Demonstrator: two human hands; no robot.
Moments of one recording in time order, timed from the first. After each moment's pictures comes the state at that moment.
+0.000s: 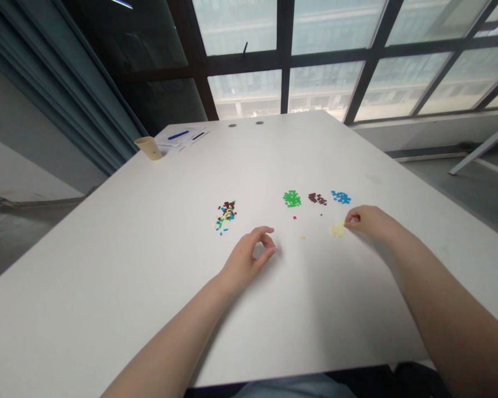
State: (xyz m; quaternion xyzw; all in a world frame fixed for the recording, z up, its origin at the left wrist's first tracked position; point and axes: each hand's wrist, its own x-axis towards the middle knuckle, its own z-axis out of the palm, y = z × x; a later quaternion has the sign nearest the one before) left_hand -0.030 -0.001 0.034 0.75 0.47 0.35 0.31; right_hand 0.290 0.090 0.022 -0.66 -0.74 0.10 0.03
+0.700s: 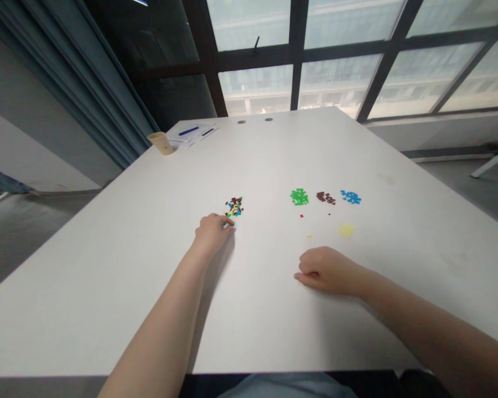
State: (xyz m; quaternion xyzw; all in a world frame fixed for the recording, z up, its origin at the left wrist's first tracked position) left_hand -0.118 0.052 0.017 0.66 0.74 0.12 0.09; right_hand 0.178 0.010 0.026 -0.26 -0.95 0.16 0.12
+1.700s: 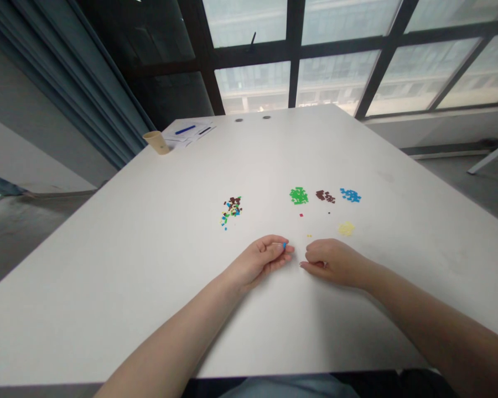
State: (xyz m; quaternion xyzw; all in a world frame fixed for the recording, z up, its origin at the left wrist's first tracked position) left_hand -0.017 -0.004 0.030 0.26 0.38 0.38 0.80; right_hand 0.188 0.018 0.028 -0.29 -0.94 0.15 0.12
